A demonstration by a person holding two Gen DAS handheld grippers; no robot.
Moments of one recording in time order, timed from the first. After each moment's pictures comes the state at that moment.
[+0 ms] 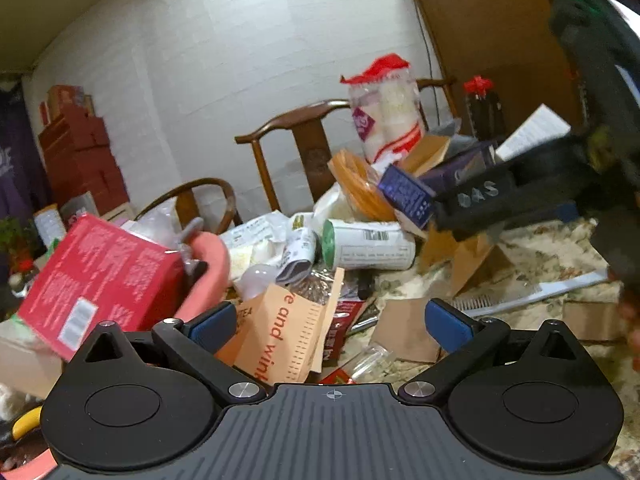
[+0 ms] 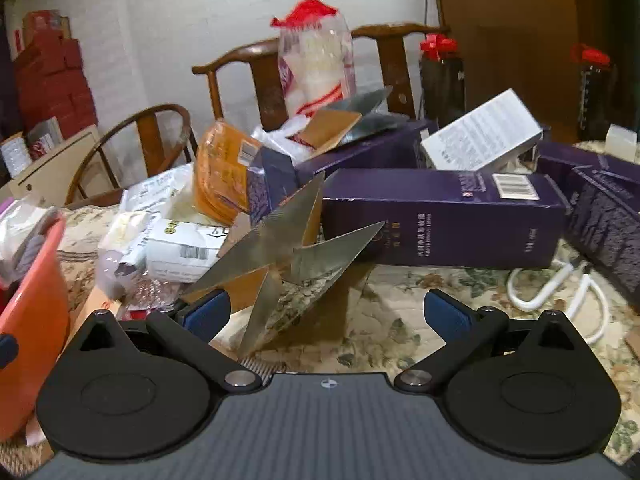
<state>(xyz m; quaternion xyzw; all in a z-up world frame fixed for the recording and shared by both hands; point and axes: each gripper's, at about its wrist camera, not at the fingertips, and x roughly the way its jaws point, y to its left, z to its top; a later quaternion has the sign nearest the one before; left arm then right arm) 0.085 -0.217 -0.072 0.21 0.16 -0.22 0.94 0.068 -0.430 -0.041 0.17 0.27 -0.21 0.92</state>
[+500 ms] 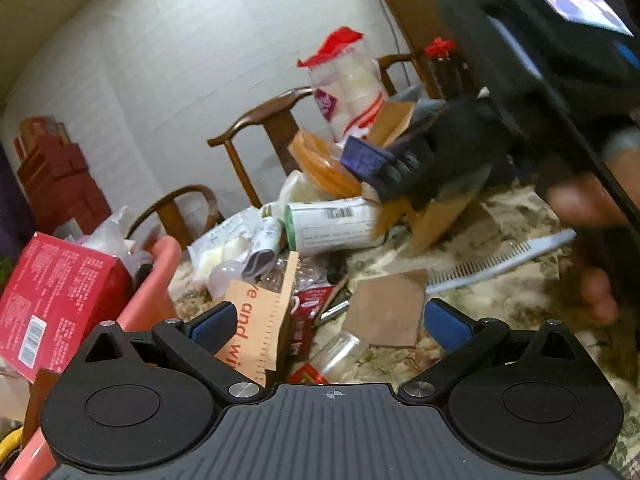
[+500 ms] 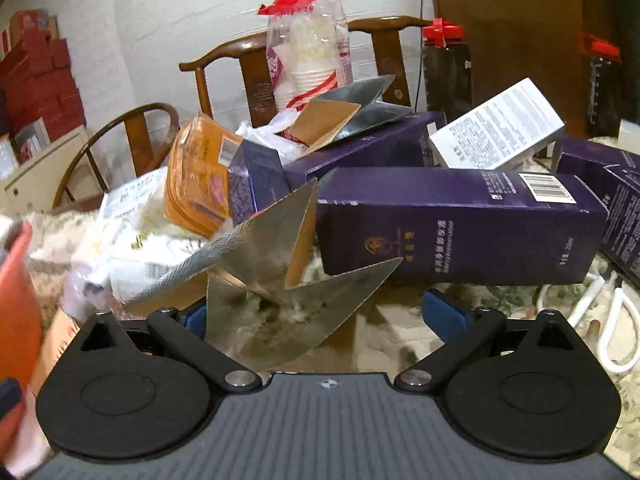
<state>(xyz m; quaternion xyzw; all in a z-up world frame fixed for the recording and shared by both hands) 0.083 -0.241 -0.096 0.27 0.15 -0.23 0.92 0.098 -0.444 -0.061 0.16 0.27 -0.22 0.92</state>
